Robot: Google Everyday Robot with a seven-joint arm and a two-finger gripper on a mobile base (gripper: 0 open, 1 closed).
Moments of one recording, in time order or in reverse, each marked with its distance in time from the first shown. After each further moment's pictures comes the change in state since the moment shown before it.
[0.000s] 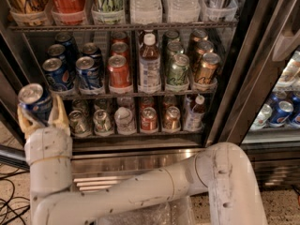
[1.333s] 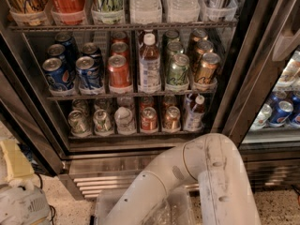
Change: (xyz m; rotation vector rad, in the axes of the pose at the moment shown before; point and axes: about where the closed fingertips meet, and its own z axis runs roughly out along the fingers) arm -0.082 0.068 -0.128 -0.288 -0.086 -0.311
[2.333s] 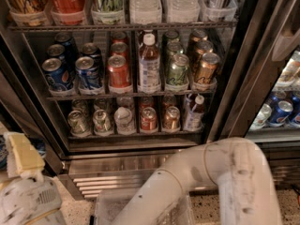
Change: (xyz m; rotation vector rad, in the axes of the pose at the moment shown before) arm 0.006 -0.022 0.001 -0.006 0.033 -0.166
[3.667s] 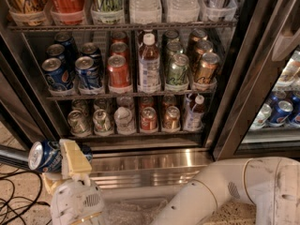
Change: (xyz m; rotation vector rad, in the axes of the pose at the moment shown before) arm 0.086 -0.048 -0.037 0.083 0.170 -0.191
